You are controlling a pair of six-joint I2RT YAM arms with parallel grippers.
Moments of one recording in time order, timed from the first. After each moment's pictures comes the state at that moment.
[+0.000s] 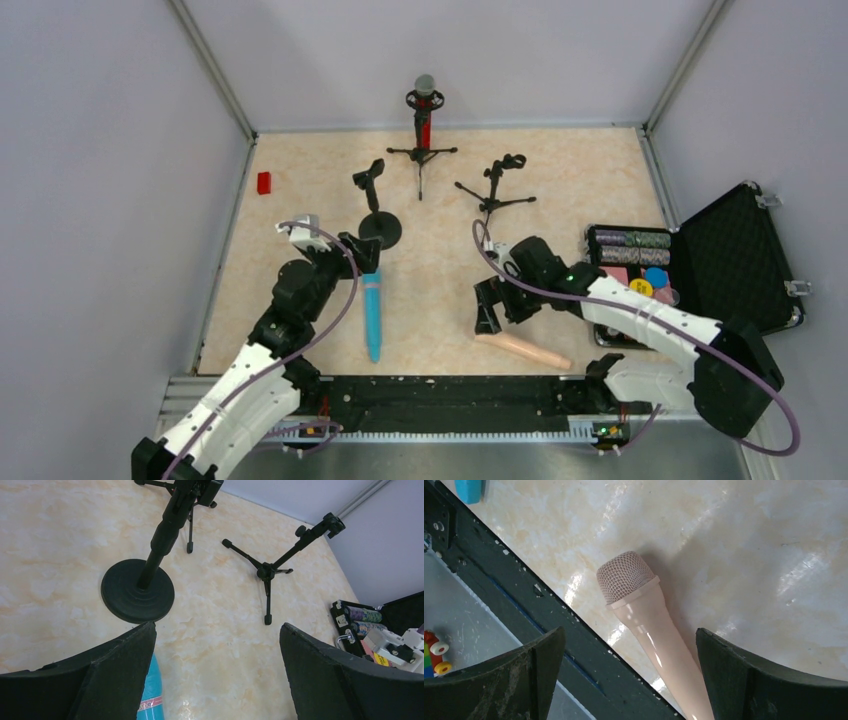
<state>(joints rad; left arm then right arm) -0.46 0.59 0.37 0.13 -0.13 -0.54 0.71 1.13 0.66 -0.50 -0.35 0.32</state>
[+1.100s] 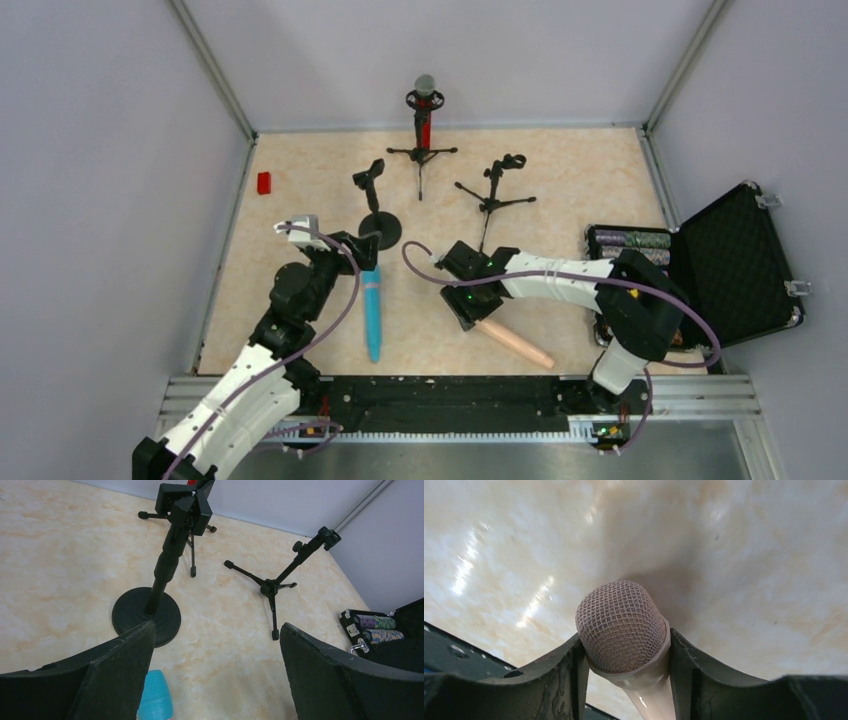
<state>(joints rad) -0.46 0.59 0.35 0.25 -0.15 -0.44 0.95 1.65 0.97 -0.63 -0.02 0.27</state>
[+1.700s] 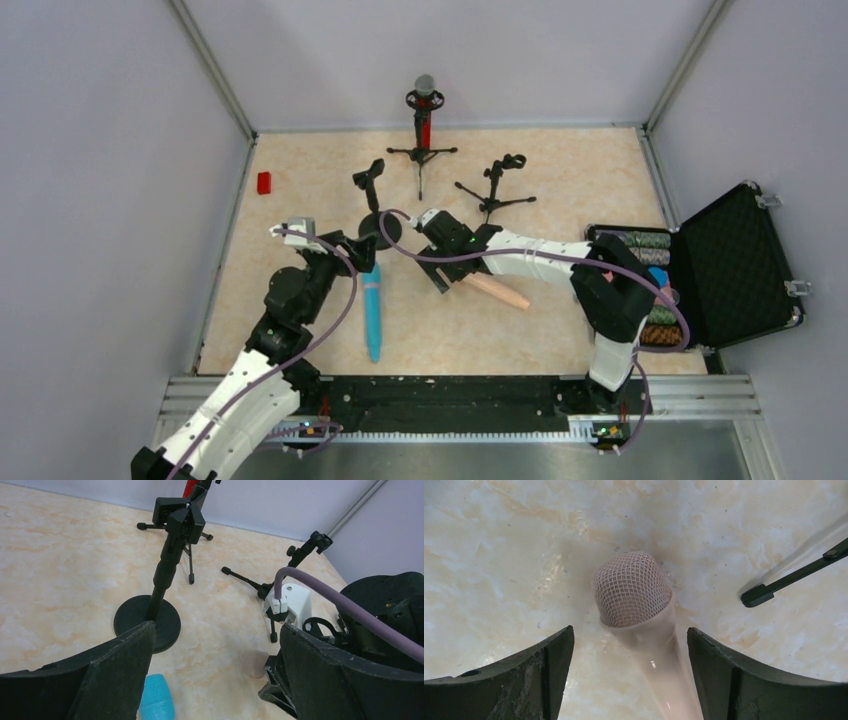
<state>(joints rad) -0.46 0.54 0.35 0.23 -0.14 -0.41 0.91 1.81 1.23 -0.47 0.22 0.11</state>
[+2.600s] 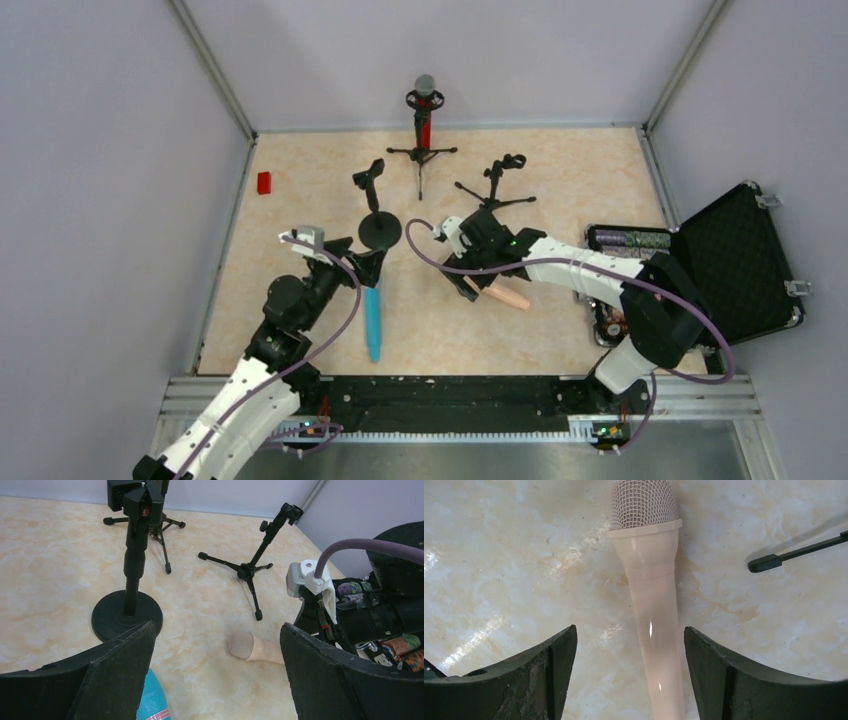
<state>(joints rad) -0.46 0.47 0.30 0.23 0.00 -0.37 0.80 1.57 1.01 -0.45 -0.05 -0.11</state>
